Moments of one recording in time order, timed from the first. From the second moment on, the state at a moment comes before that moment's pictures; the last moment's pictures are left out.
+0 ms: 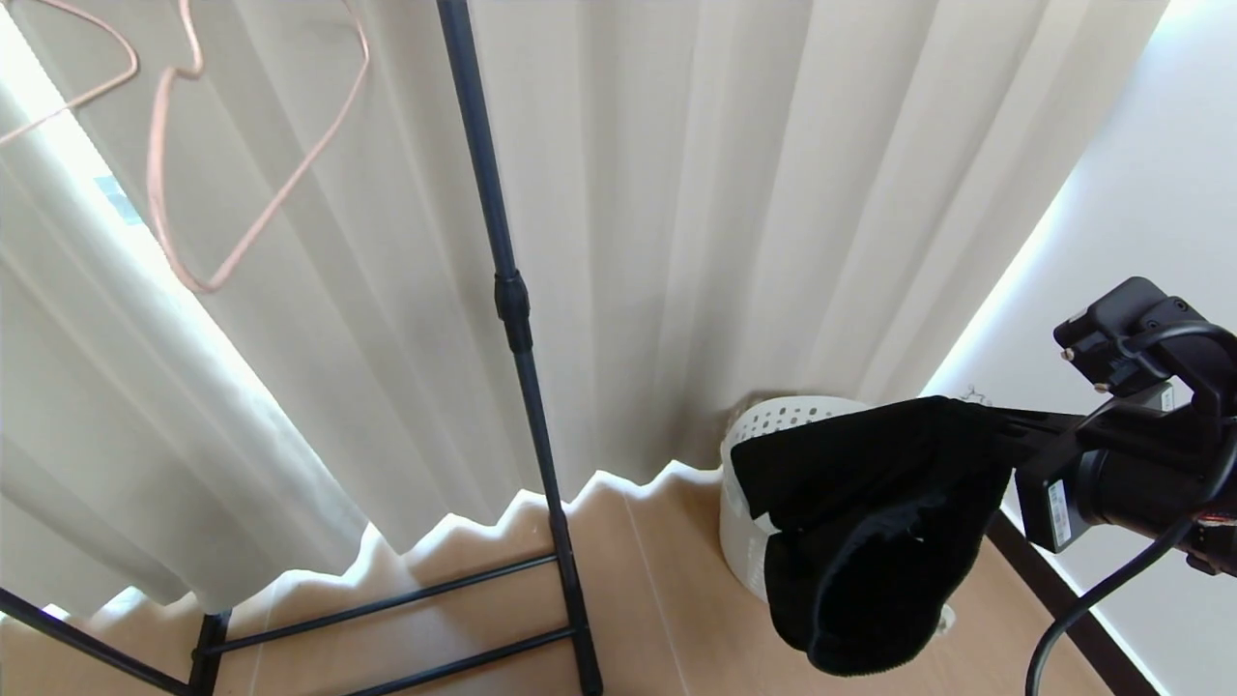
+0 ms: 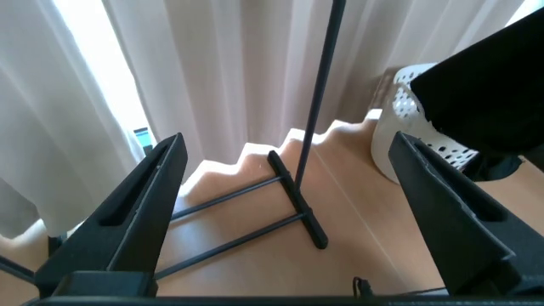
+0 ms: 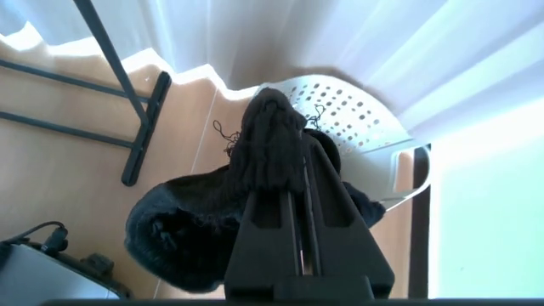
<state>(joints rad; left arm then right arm) -0.01 0.00 -0.01 0.01 -0.15 0.00 0.48 1.26 -0.66 -0.23 -0.20 -0.22</state>
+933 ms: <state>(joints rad) -0.01 0.00 -0.01 0.01 -0.15 0.00 0.48 1.26 -0.65 -0.24 -0.20 -0.23</state>
